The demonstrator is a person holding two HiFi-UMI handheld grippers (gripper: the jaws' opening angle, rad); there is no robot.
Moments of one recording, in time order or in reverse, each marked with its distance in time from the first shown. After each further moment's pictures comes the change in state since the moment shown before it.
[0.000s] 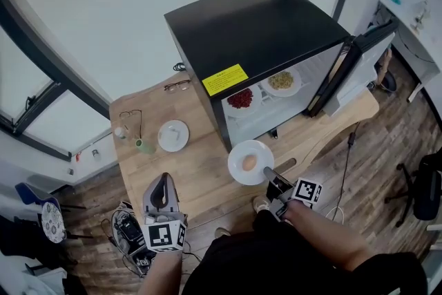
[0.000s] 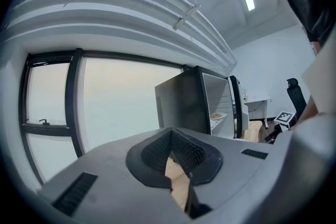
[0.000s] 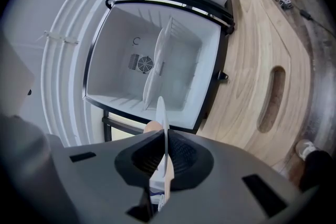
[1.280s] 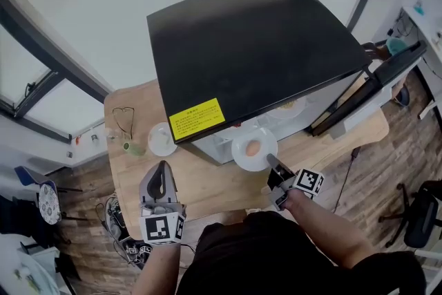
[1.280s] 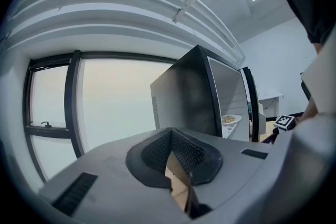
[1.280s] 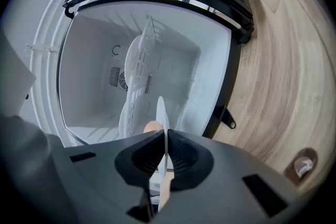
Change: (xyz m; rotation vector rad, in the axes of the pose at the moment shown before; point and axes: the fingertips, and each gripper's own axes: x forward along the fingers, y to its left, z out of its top) left arm 0.099 -0.035 0.016 0.012 0.007 0.097; right arm 0.048 -0.051 0.118 0.026 0.045 -0.036
